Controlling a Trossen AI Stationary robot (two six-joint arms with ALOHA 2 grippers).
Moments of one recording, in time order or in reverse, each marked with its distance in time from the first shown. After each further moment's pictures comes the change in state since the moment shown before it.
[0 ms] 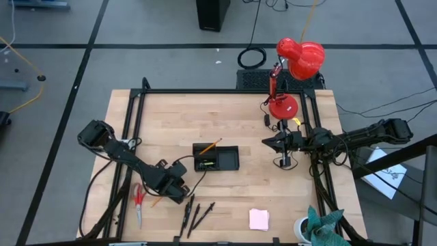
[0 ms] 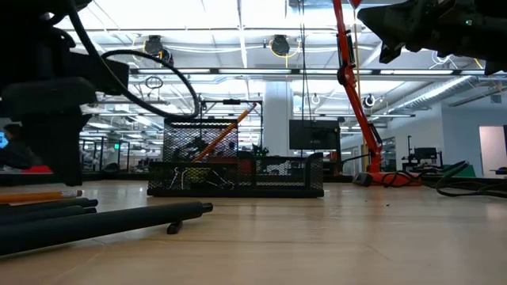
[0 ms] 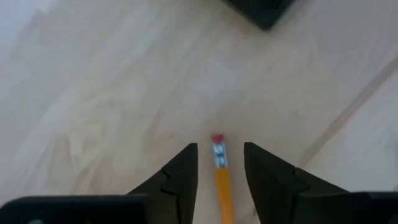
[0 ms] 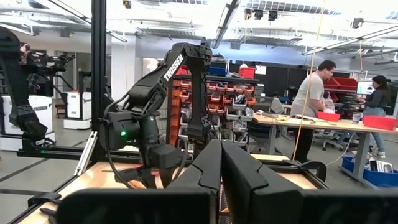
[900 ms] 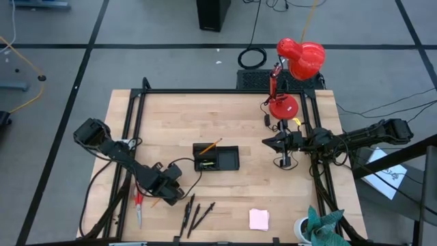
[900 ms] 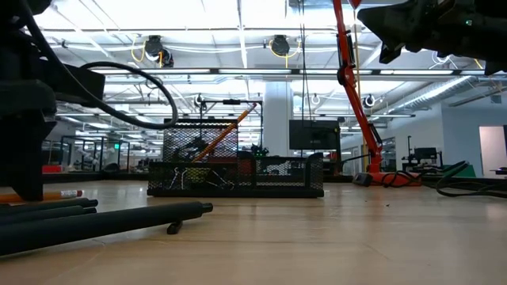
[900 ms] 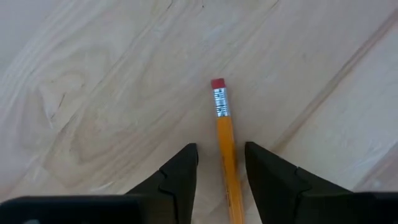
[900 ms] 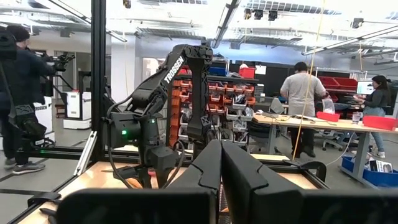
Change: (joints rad) left arm -0.048 -0.006 -0.116 0.102 0.090 -0.042; right arm 0.000 0.000 0.000 -0.001 0.000 -0.001
